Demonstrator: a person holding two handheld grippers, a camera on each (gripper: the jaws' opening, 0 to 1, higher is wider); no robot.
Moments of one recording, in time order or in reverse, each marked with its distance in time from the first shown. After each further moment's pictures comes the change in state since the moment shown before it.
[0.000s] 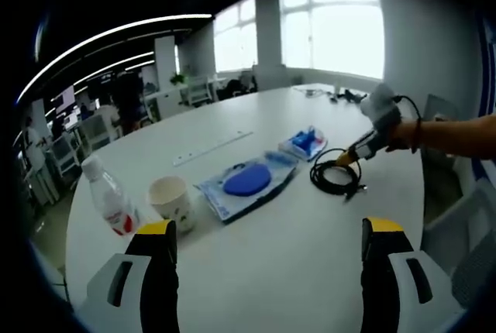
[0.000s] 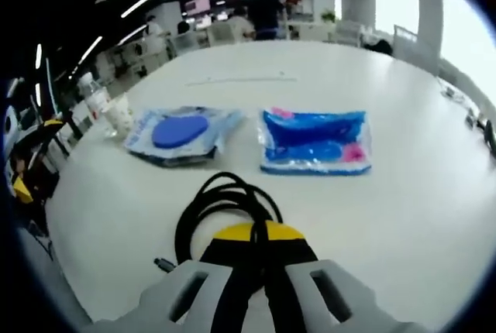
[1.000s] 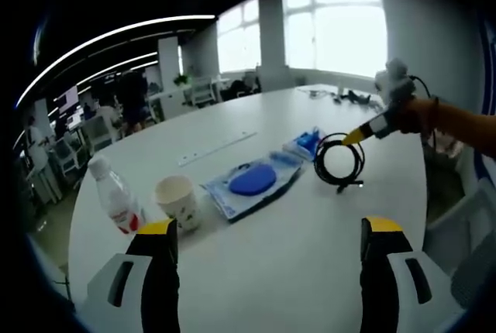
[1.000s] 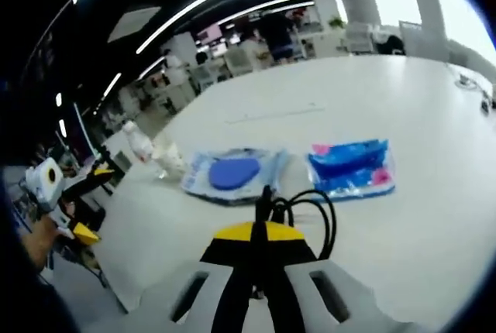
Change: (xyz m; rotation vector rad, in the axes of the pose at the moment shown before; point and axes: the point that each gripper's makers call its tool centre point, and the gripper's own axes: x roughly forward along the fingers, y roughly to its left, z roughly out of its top) left arm -0.004 0.006 -0.001 -0.003 -0.001 0.019; right arm -0.044 0.056 0.048 0.102 -0.102 0.198
